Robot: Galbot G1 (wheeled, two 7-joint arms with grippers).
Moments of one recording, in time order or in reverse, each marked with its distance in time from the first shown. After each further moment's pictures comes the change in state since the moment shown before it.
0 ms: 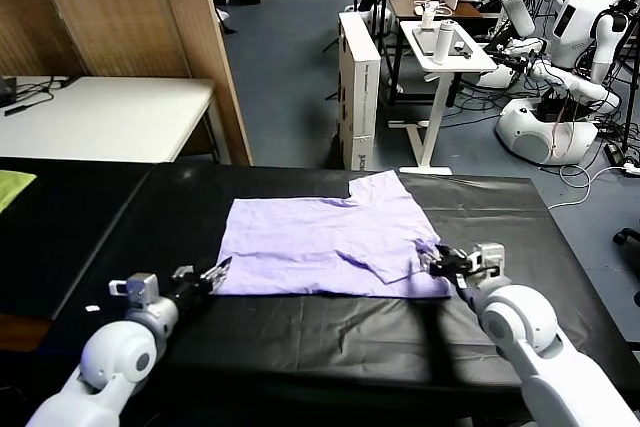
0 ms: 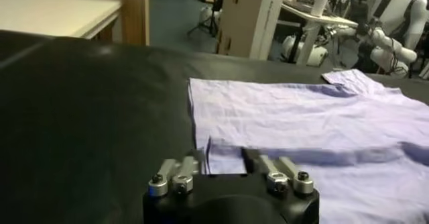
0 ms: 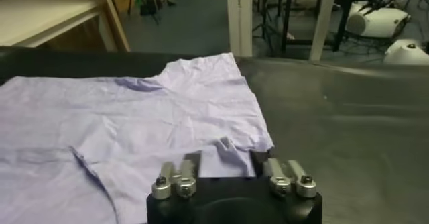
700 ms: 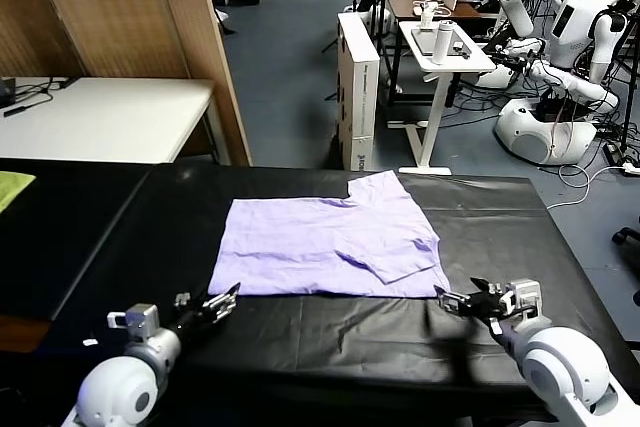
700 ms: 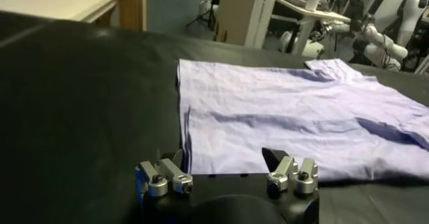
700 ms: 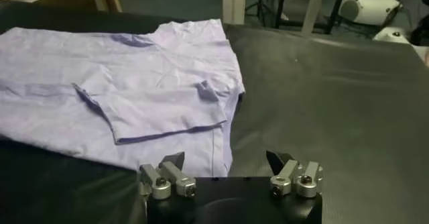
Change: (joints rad) left arm 0.131 -0.068 -0.018 -0.068 0.047 0.009 0.001; right arm -0.203 -0.015 0.087 0.069 -0.040 -0.001 -0.044
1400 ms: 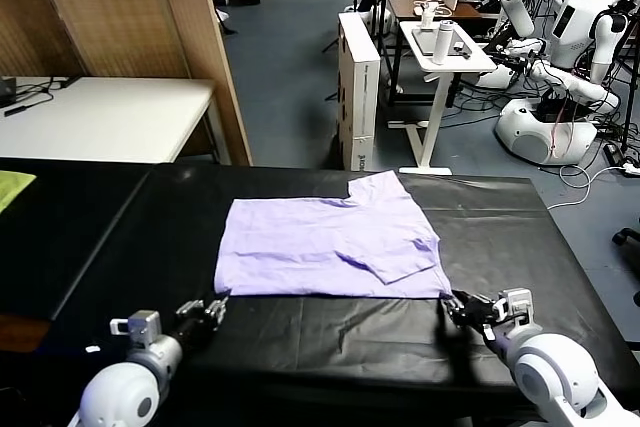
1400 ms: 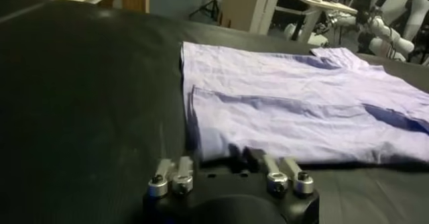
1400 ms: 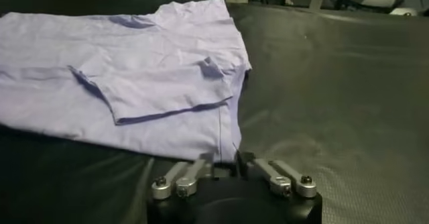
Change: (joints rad) left arm 0.020 0.001 0.001 0.010 0.001 -0.002 0.001; right arm -0.013 0.001 -0.002 -0.003 0.011 0.000 -0.001
